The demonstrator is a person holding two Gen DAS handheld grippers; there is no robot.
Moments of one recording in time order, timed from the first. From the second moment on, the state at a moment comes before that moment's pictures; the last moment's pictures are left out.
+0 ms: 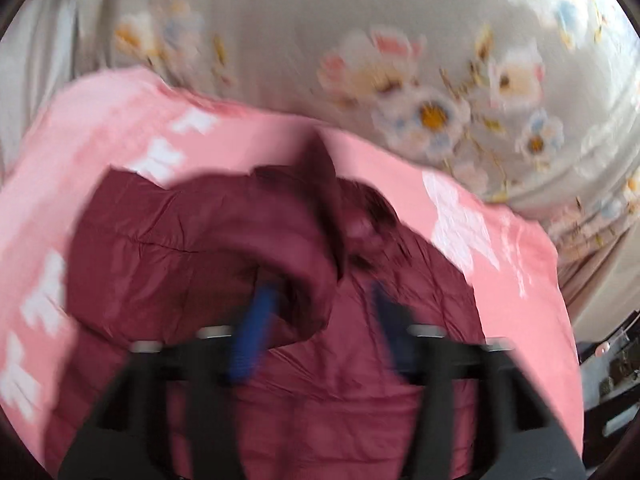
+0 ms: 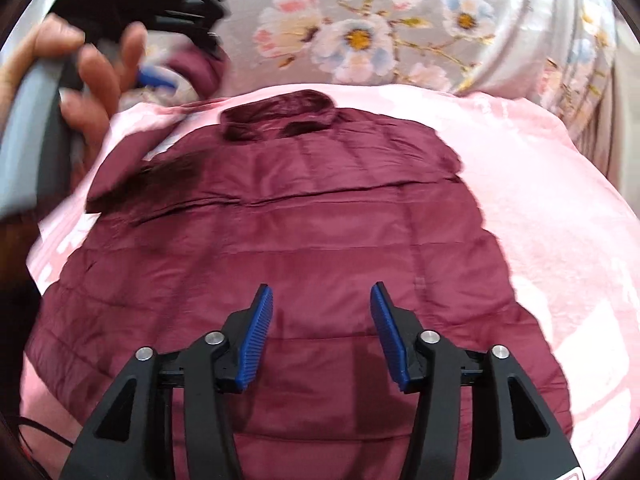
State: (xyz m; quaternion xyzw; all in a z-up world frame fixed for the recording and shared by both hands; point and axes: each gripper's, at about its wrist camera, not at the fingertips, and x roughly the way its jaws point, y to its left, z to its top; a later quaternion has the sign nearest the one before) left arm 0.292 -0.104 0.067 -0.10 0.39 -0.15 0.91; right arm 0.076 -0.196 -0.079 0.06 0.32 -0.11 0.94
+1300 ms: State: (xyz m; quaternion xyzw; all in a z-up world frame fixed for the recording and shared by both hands) left arm 0.329 0.110 -0.054 -0.38 0.46 -0.09 0.80; right arm 0.247 -0.303 0.014 0.15 0.23 -0.11 0.95
